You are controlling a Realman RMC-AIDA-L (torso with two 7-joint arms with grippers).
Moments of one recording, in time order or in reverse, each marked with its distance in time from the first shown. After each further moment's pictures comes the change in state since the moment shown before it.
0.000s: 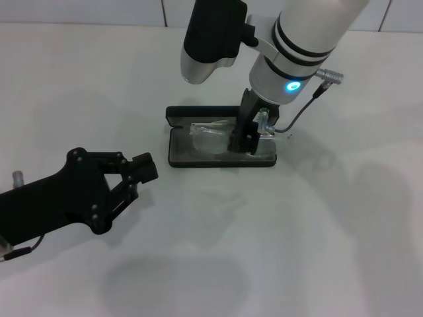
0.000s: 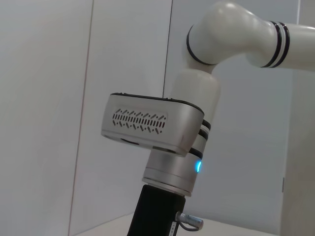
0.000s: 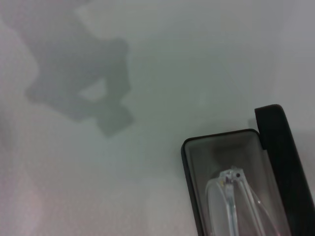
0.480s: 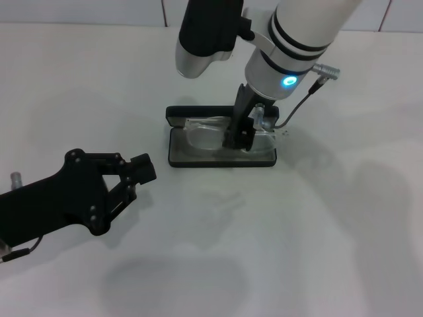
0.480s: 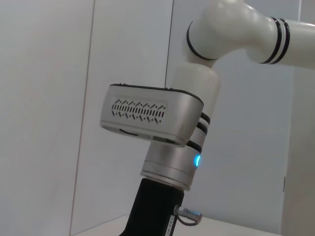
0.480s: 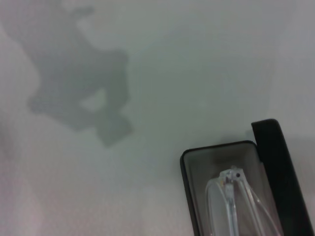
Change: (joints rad) left arm 0.007 0.000 0.000 0.006 -0.001 0.000 0.000; right arm 0.006 0.000 0.017 -0.010 0.000 -0.004 -0.003
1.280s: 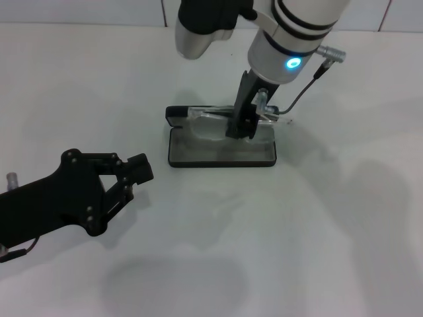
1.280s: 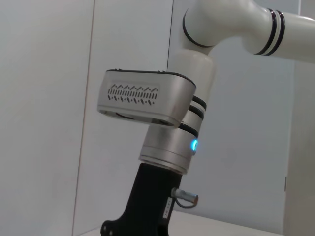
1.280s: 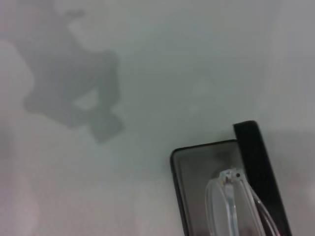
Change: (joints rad) left arm 0.012 0.000 0.000 0.016 -0.005 0.003 -0.001; right arm 0.026 0.000 0.093 -0.014 -0.068 -0.080 0.001
